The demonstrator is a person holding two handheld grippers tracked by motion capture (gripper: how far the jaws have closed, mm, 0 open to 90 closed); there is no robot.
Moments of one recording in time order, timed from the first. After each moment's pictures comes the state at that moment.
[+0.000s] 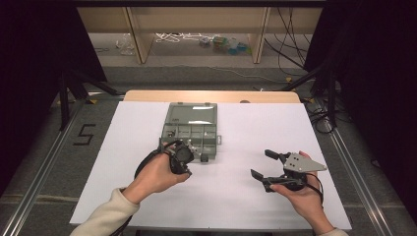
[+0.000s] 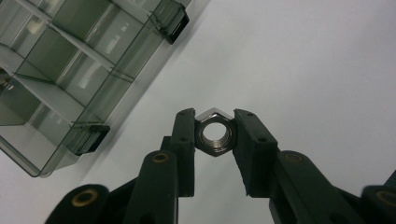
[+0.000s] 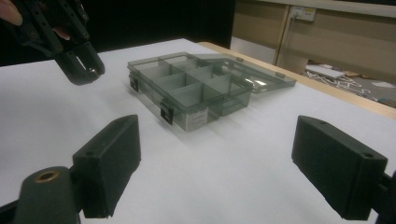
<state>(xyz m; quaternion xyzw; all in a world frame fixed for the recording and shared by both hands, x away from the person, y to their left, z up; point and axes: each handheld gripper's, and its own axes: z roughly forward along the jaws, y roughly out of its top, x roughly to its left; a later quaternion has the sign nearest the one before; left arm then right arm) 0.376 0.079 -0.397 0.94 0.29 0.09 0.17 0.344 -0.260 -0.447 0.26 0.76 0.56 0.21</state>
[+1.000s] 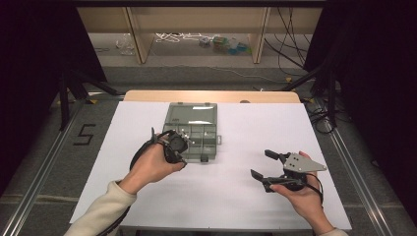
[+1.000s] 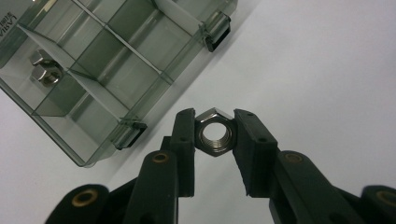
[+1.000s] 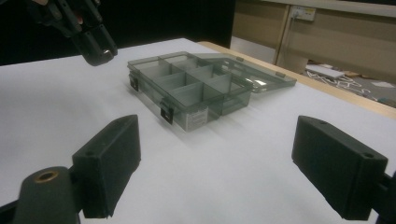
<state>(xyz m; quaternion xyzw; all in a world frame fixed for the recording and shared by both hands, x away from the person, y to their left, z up) 0.398 0.095 -0.383 0.93 0.31 0.10 0.16 0.345 -0.260 -0.447 0.26 0.76 0.56 0.22</state>
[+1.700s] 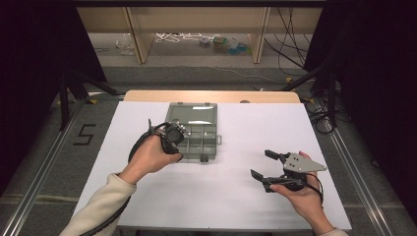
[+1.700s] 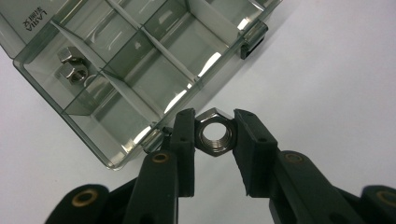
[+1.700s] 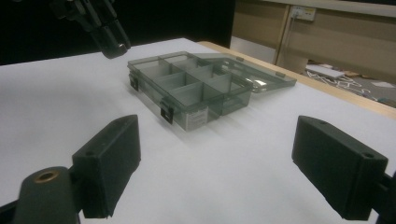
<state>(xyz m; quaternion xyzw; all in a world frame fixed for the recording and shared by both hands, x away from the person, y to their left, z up) 0.420 0.104 -0.382 0.92 0.34 0.10 0.15 0.345 -0.260 -0.447 0.26 0.76 0.56 0.21</state>
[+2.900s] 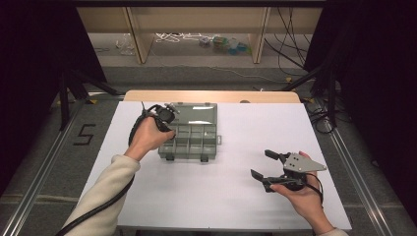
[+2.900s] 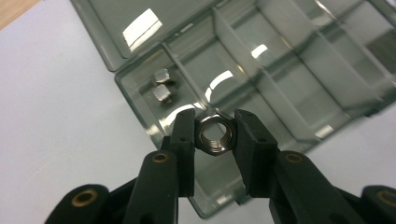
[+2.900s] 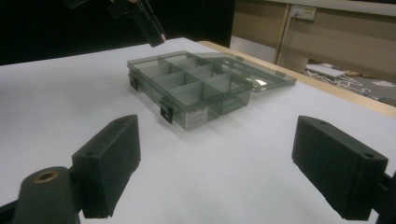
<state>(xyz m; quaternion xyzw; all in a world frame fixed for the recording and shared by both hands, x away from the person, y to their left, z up) 0.493 0.133 -0.394 0.87 0.43 0.15 0.17 0.345 -0.260 -0.448 0.26 0.76 0.56 0.22</state>
